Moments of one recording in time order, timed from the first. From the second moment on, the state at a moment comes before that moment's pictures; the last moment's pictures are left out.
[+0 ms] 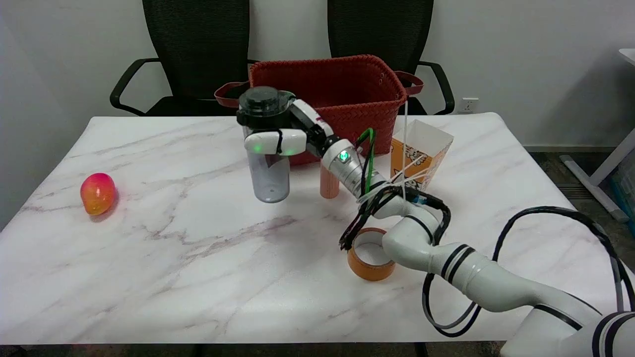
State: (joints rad) arm 0.45 -1.33 -2.03 1.05 0.21 0.45 1.48
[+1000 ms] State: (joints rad) arm 0.56 -1.23 -1.97 1.16 0.22 0.42 1.48
